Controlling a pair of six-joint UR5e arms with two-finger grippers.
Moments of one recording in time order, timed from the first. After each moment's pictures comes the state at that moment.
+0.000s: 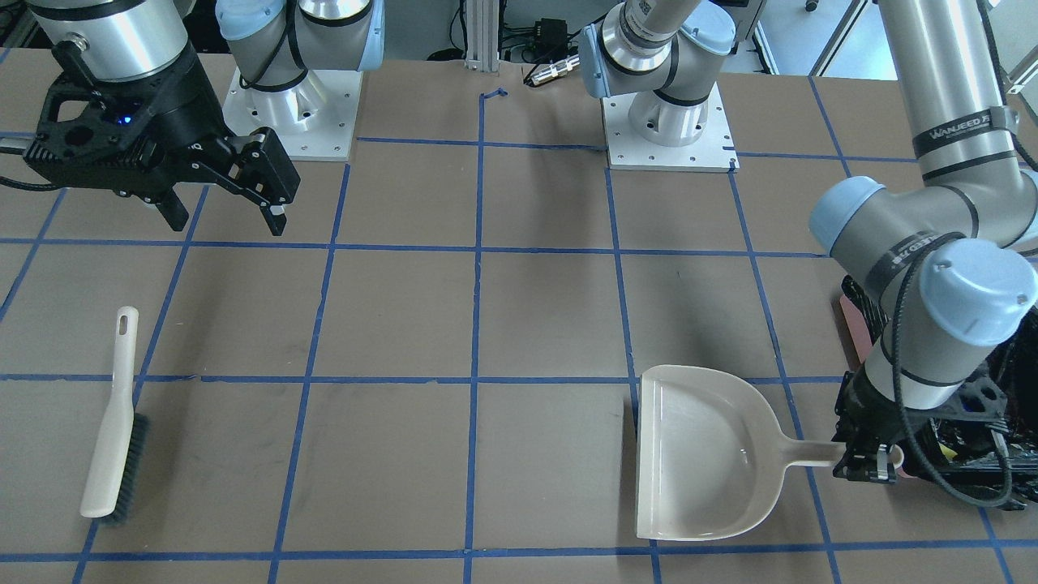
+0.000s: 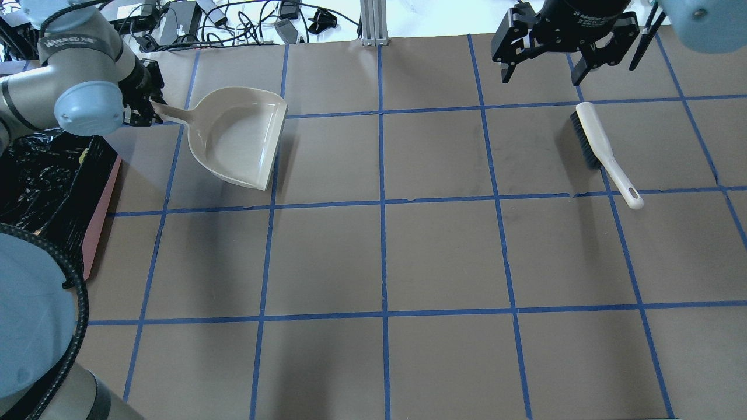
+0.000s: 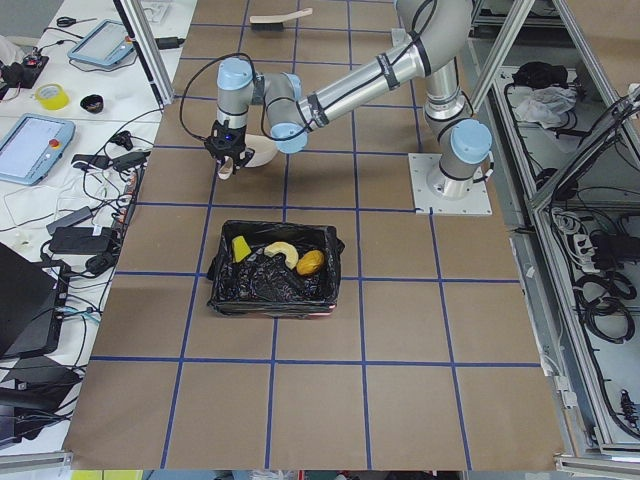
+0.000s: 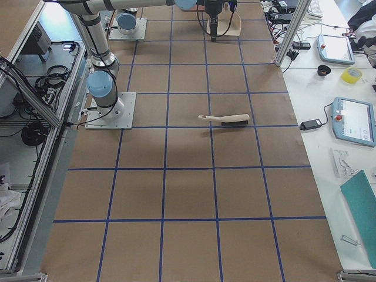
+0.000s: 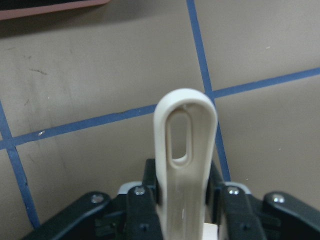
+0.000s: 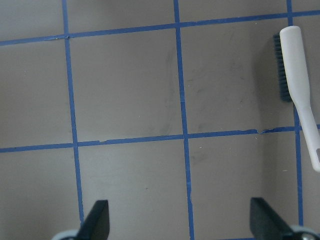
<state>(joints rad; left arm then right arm) -1.33 -2.04 -1.56 -0.88 1.66 -1.09 1.59 -1.51 1.43 -1.62 -1.54 0.09</state>
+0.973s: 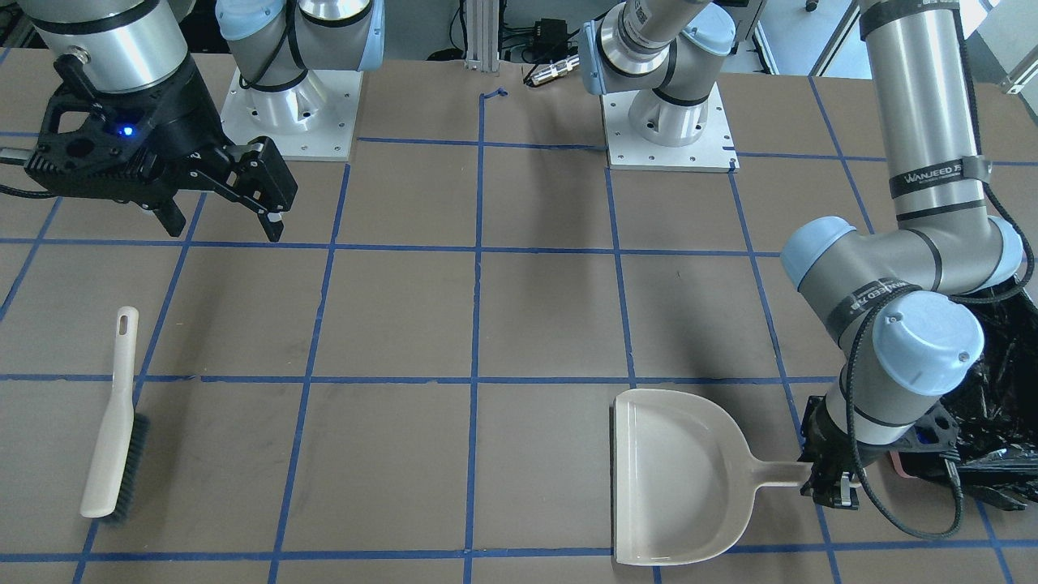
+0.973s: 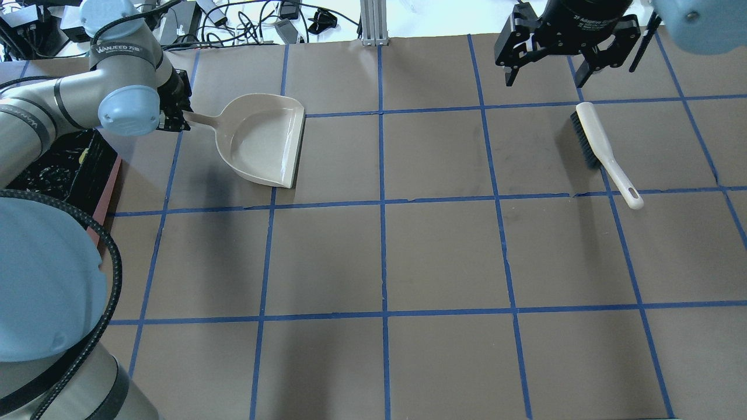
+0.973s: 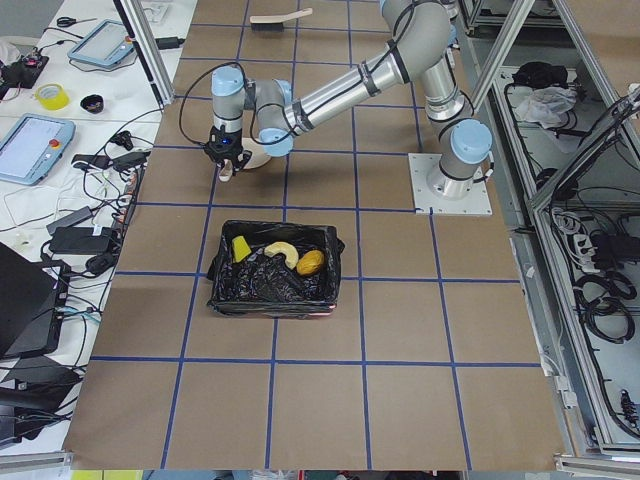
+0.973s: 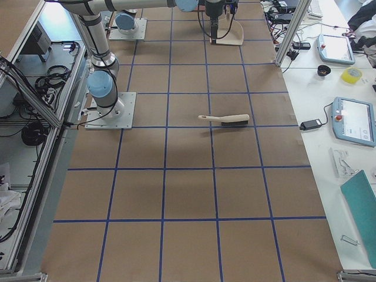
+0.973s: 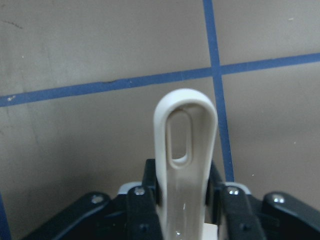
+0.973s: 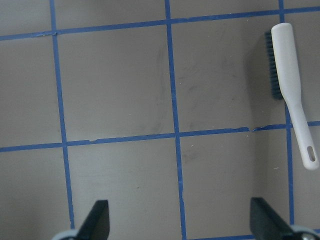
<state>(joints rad) -1.38 -2.11 -1.52 -0.88 1.68 -1.24 1.59 -1.50 1.43 -1.61 -1.58 0.09</state>
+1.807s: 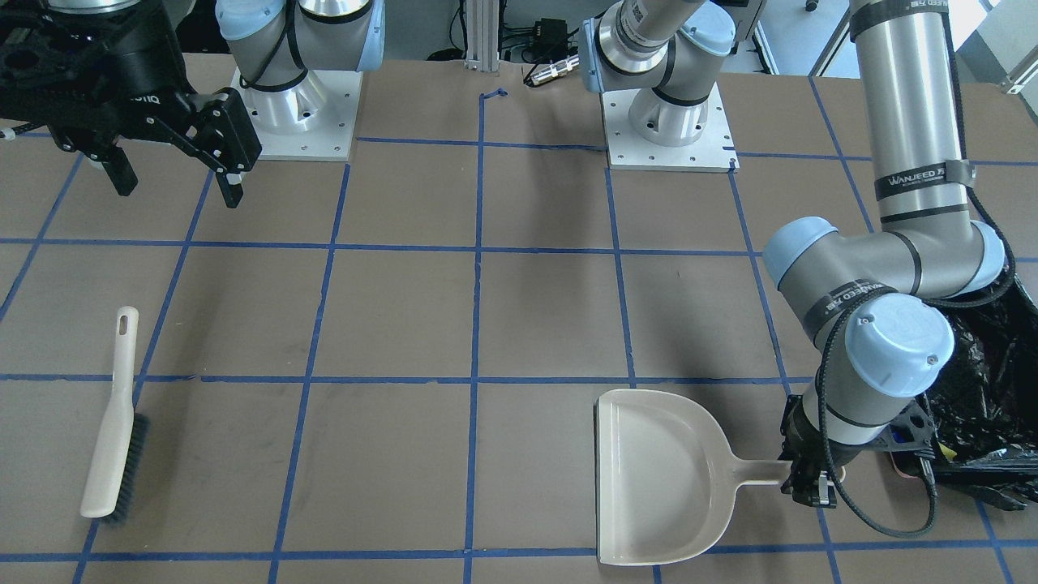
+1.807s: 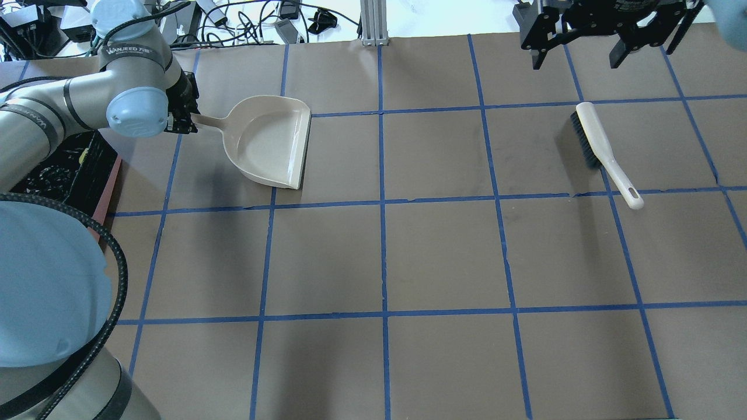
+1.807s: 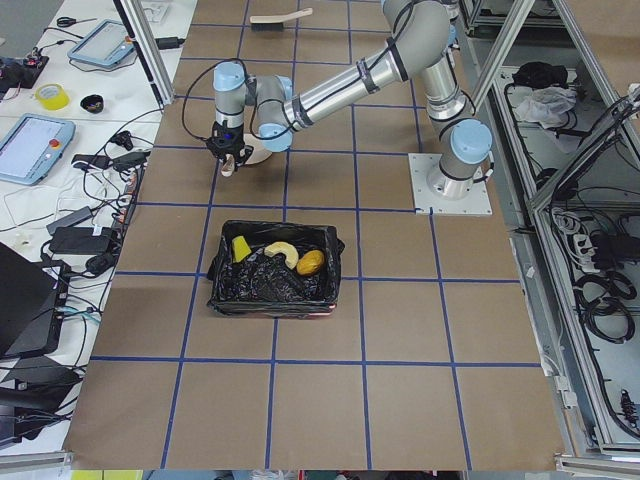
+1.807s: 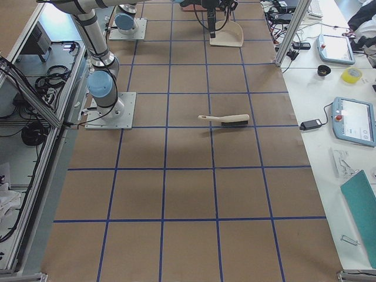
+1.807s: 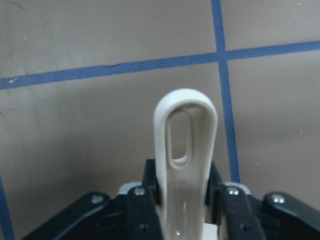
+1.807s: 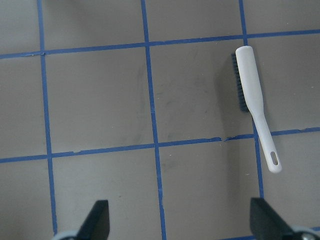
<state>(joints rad) -1.39 -2.11 -1.53 -0.89 1.68 -1.27 1.58 -1.55 1.42 -1.62 -1.63 0.09</state>
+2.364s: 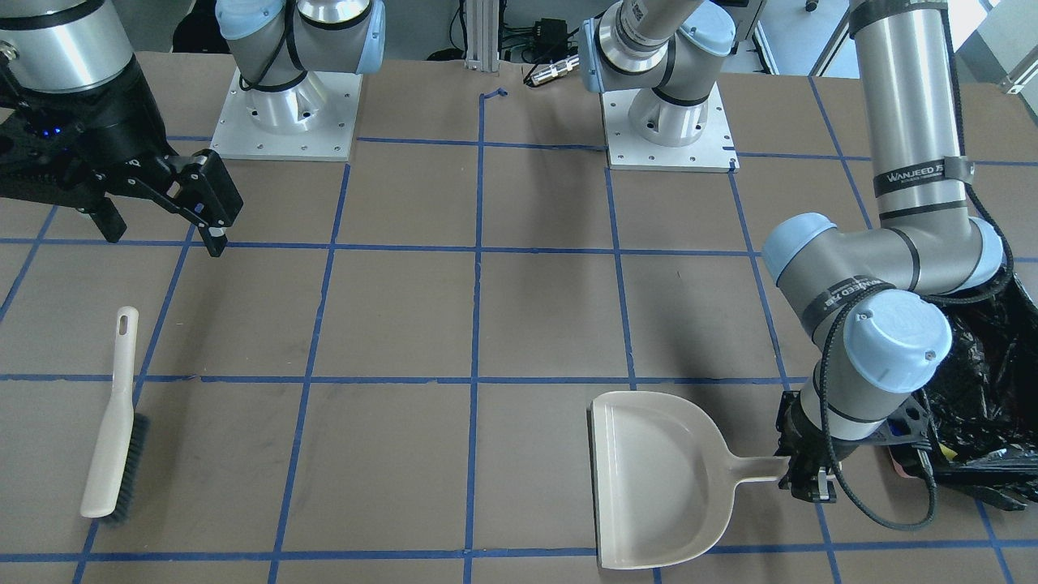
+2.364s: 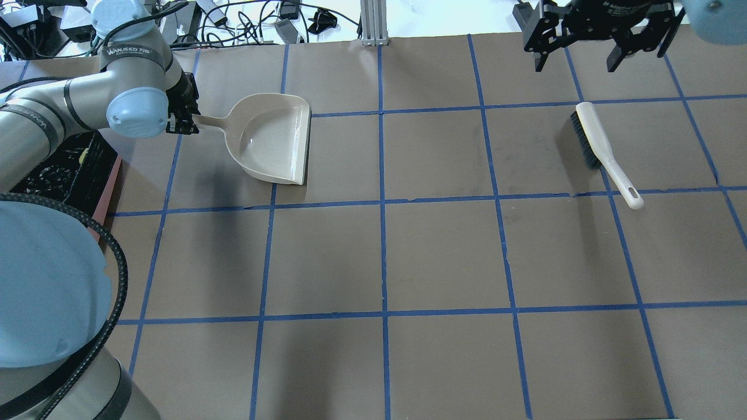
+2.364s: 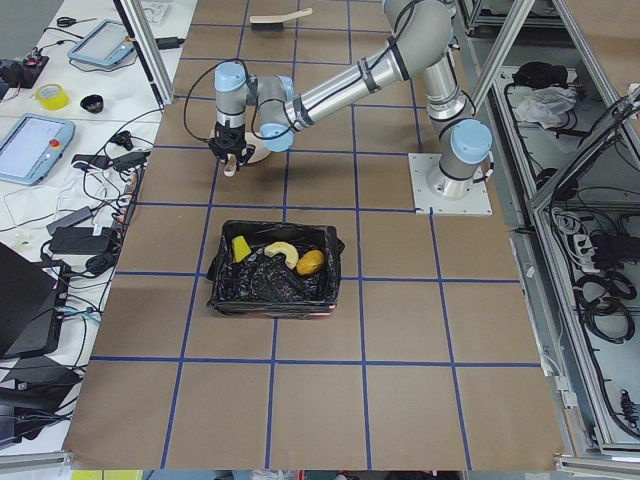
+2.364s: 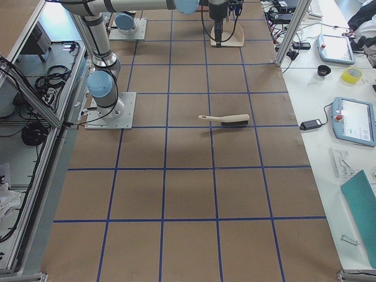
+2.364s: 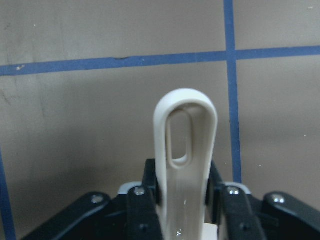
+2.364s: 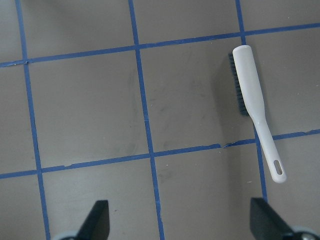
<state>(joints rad) -1.39 -2.10 -1.55 -0.89 1.67 -1.31 1.54 -1.50 1.43 -1.65 -1.62 0.09</state>
